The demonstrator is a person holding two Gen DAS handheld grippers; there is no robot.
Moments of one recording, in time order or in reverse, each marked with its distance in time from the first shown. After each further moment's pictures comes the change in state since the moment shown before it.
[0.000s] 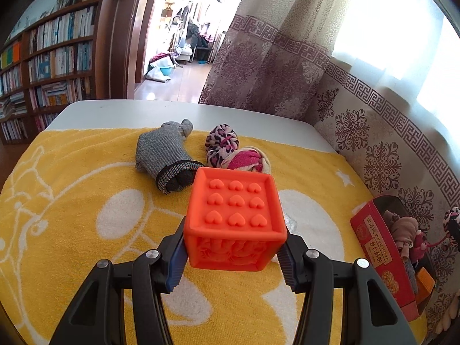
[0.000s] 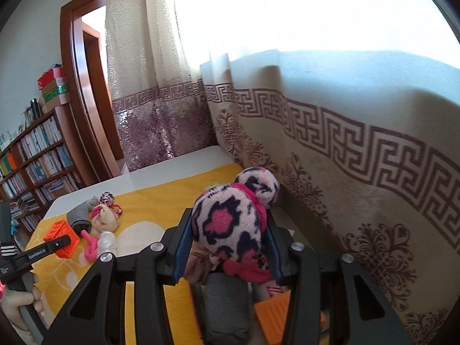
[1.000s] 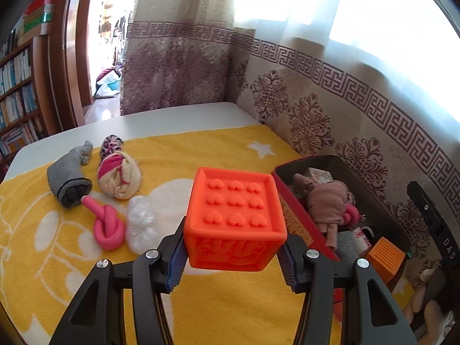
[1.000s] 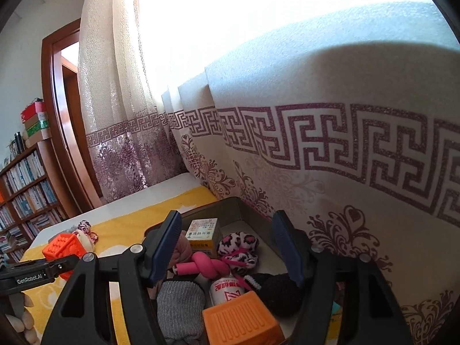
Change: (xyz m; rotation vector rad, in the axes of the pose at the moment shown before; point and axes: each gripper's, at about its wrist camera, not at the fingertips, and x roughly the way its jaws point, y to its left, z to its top) left arm -0.001 -0.161 -0.019 0.261 0.059 -0.144; right arm -0.010 -0.041 -0.029 0.107 -0.195 -0.083
